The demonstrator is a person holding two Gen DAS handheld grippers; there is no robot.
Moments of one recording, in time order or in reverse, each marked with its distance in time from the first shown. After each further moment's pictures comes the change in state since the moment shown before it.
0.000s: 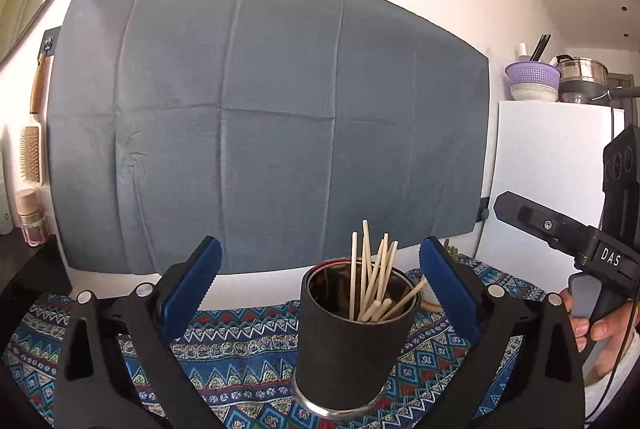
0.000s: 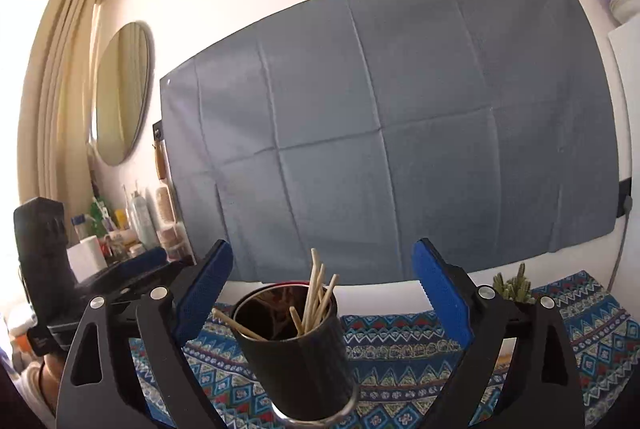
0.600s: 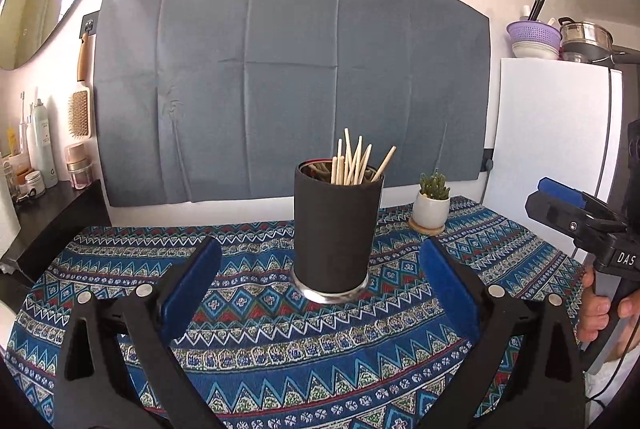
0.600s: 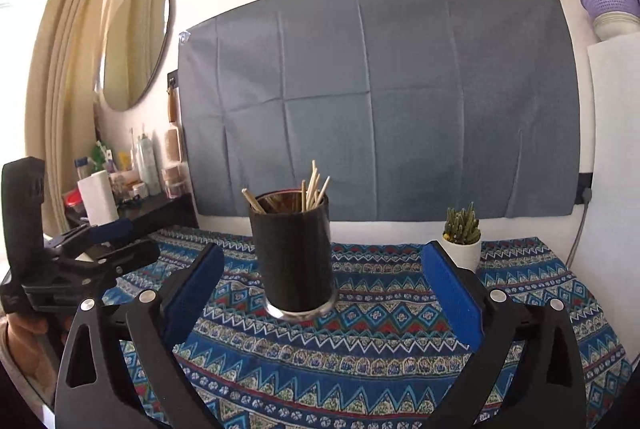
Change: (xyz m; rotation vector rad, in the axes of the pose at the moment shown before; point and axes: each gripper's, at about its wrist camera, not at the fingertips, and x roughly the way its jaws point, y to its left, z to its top) left arm -0.088 -0.037 -0.060 0.004 0.152 0.101; right arm -0.105 0.018 -0.055 -0.090 0.128 -0.043
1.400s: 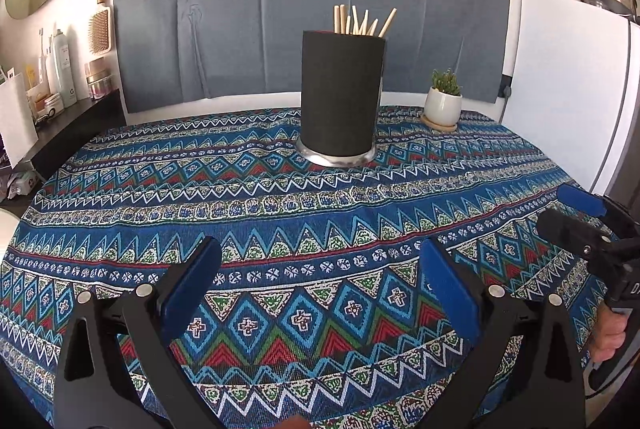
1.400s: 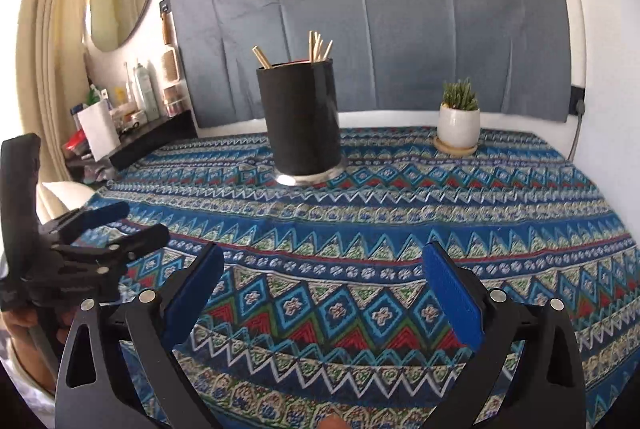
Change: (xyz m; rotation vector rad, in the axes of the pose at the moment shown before) left arm -0.017 -0.021 -0.090 -0.029 0.263 0.075; right arm -0.022 0.016 -0.092 0.082 0.276 -0.006
